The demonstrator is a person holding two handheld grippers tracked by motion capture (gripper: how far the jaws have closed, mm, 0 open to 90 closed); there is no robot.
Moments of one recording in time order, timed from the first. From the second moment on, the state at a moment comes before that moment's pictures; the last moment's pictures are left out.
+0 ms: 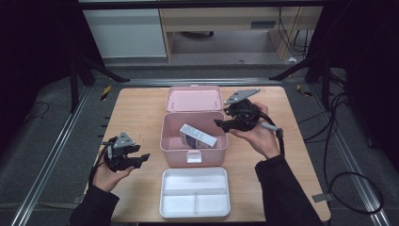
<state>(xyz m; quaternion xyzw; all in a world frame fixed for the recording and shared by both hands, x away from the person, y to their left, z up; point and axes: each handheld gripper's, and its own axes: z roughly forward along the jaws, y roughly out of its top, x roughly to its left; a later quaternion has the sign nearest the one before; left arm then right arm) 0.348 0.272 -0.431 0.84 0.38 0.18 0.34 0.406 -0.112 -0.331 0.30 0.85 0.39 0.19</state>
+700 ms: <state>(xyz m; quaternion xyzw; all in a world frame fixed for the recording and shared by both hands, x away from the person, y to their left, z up) 0.329 0.230 -0.431 0.92 0.25 0.10 0.30 0.344 -0.169 -0.417 0.25 0.89 0.34 0.16</state>
